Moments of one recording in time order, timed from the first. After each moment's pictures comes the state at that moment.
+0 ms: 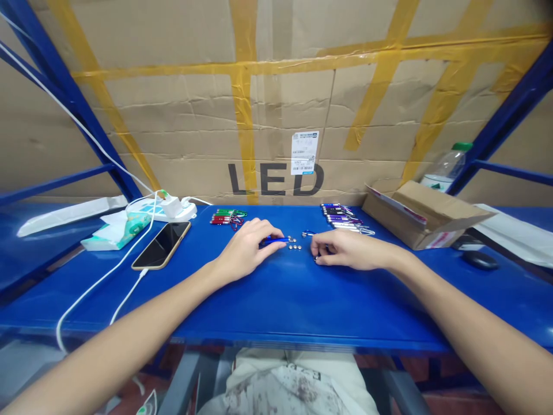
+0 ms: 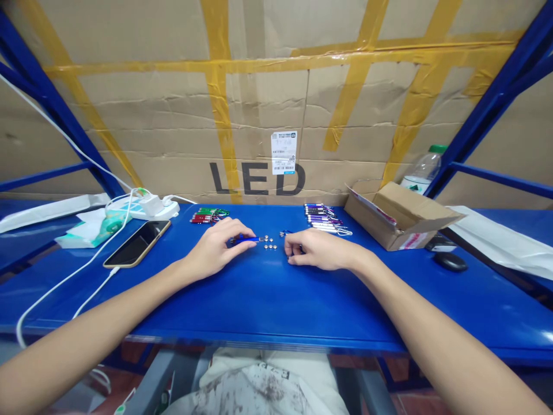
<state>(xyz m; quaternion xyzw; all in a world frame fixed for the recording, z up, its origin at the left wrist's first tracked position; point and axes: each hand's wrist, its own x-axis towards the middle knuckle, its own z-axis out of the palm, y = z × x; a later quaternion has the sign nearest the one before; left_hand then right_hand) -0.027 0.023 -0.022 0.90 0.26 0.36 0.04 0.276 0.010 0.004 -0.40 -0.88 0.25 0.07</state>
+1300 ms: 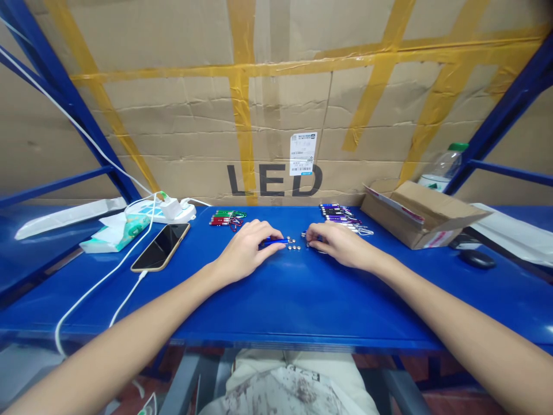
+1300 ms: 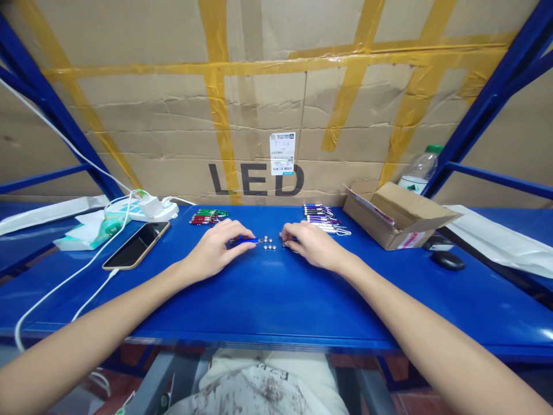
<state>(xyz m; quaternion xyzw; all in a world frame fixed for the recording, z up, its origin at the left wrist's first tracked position) -0.028 0.022 -0.021 0.90 0.27 0.34 0.05 0.269 0.025 -0.024 -0.42 -0.88 0.10 0.18</state>
